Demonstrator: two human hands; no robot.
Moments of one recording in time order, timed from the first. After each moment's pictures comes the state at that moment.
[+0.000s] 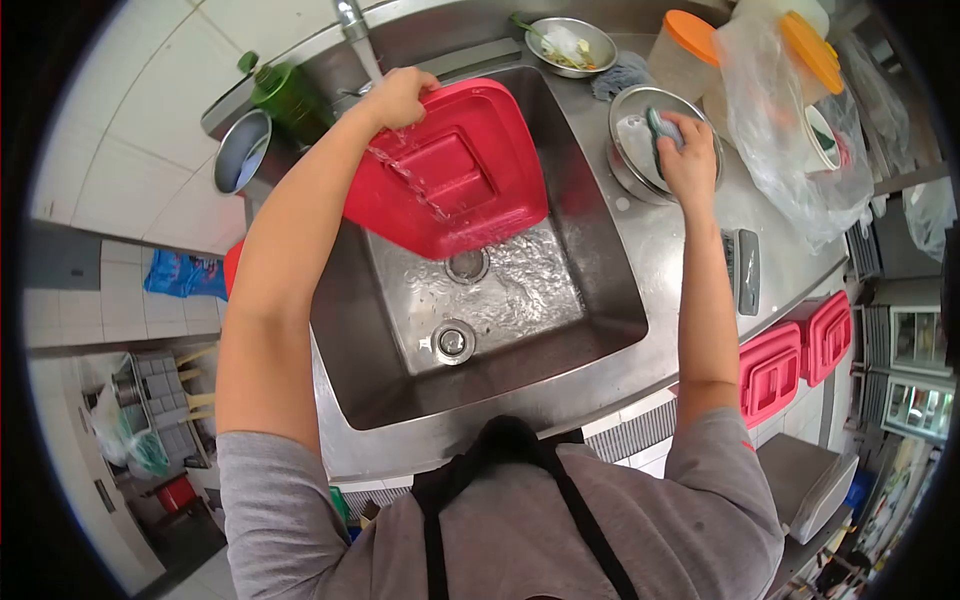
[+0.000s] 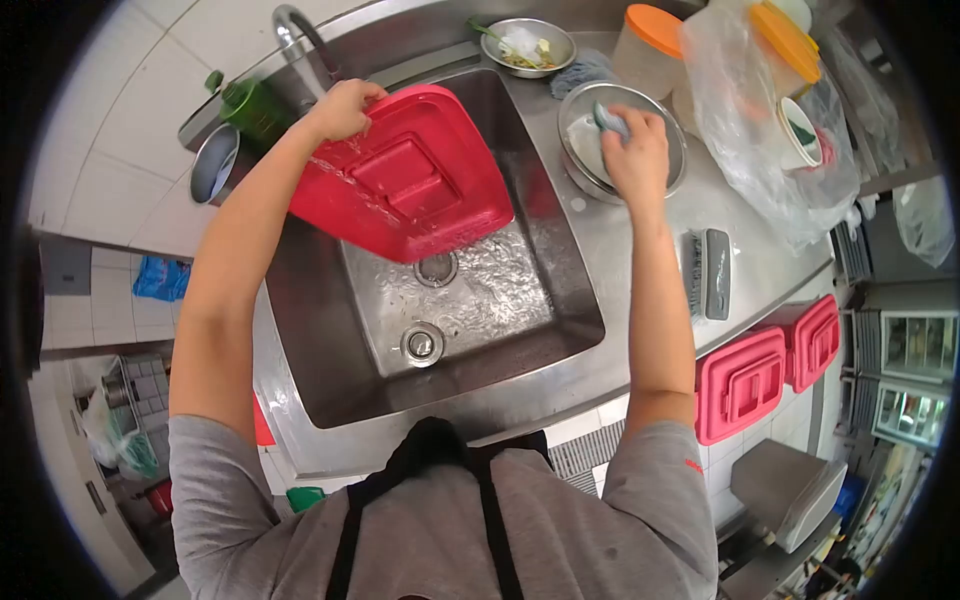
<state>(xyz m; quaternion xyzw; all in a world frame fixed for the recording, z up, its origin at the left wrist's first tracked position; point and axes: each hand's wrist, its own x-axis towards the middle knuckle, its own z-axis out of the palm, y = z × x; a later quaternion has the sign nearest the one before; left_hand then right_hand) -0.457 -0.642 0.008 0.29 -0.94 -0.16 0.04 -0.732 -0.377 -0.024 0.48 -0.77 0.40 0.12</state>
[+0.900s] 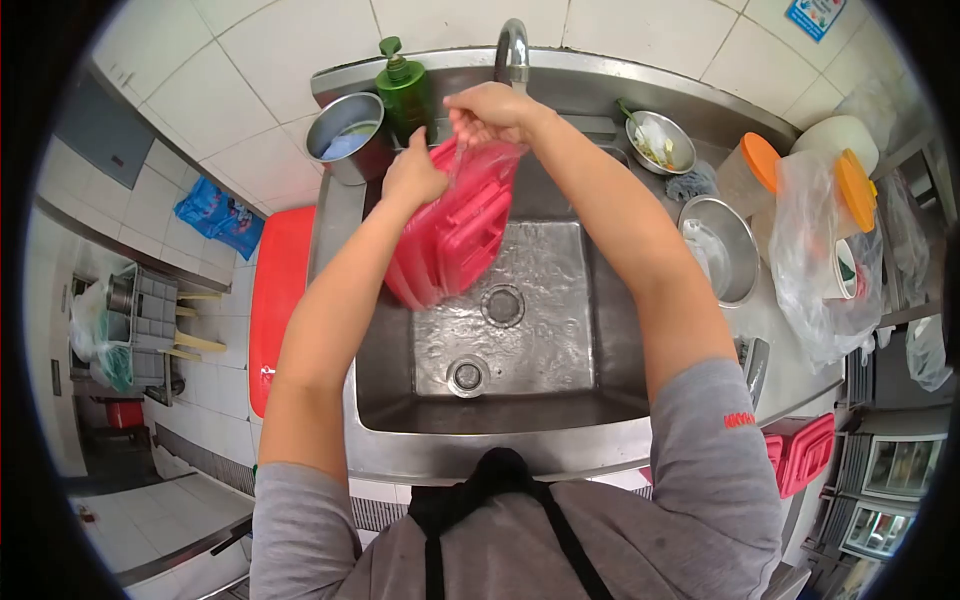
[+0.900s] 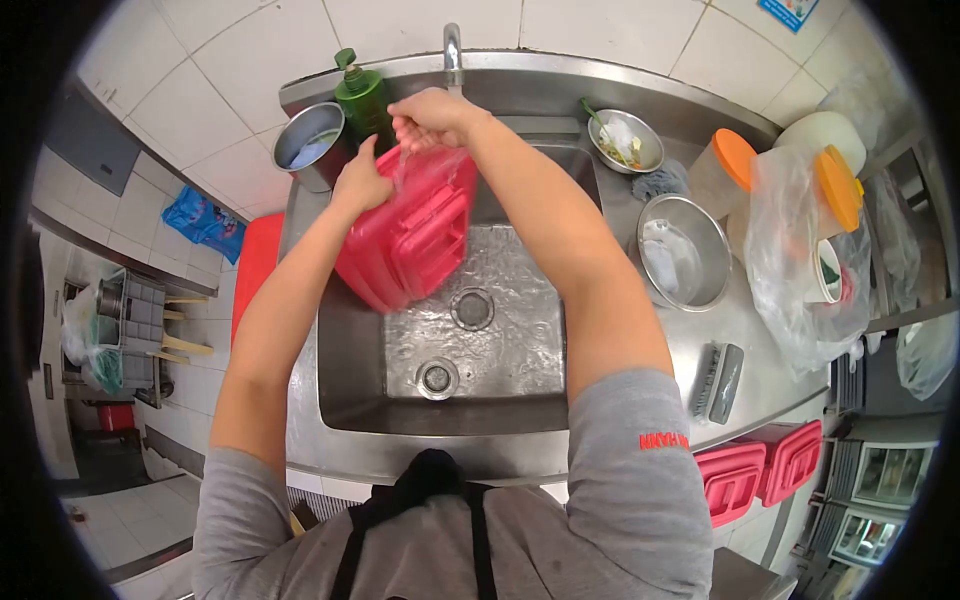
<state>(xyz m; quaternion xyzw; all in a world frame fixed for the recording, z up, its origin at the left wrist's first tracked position) -0.341 -0.589 0.016 0.65 -0.73 -0.15 0.14 -0.500 -0.637 0.055 0.54 -0.43 0.28 -0.66</state>
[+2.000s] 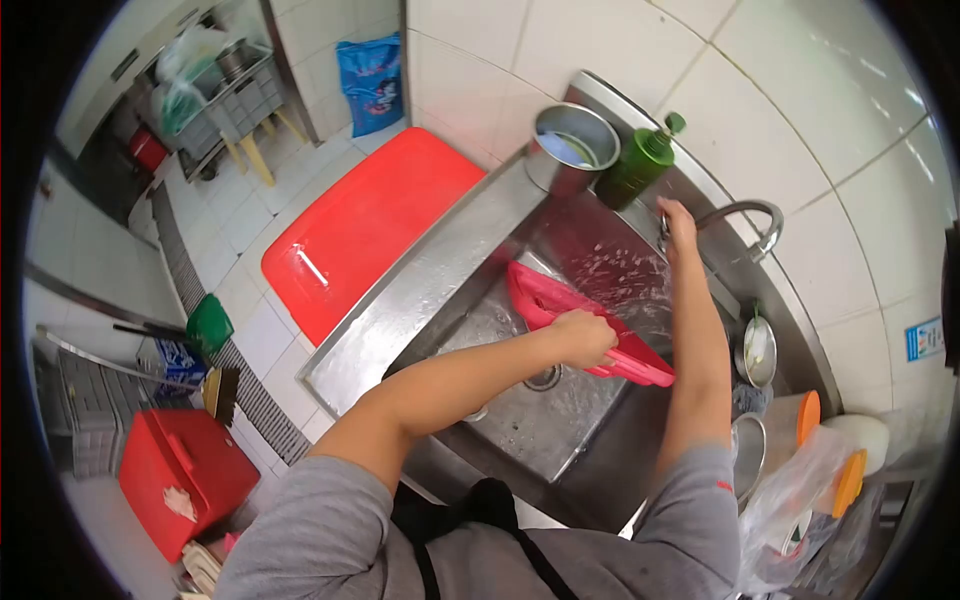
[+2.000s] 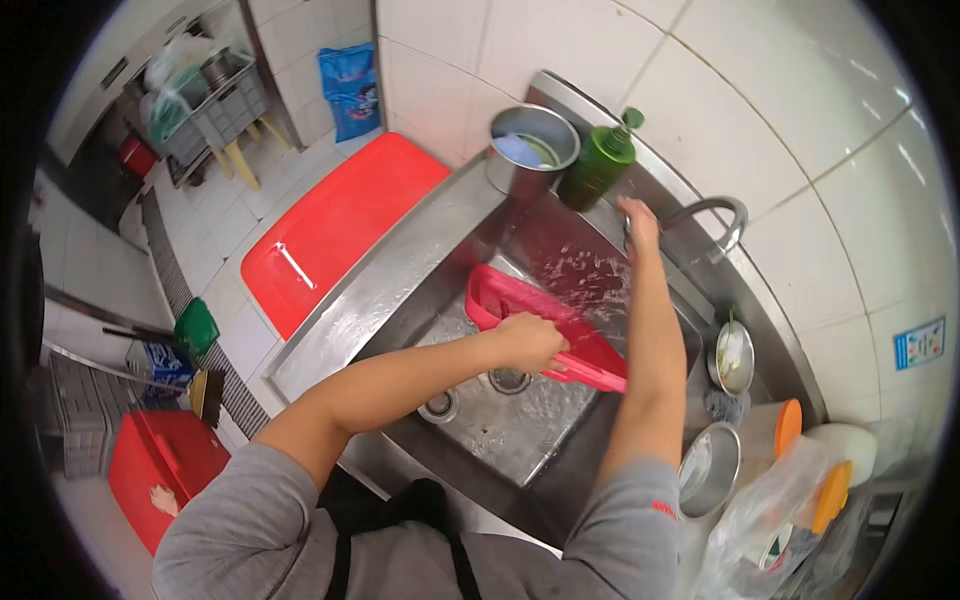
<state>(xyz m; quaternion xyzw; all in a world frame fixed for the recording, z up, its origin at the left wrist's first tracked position) -0.338 -0.500 -0.063 0.44 -0.86 -0.23 0.12 -0.486 -0.757 -0.065 0.58 -0.50 0.43 -0.48</state>
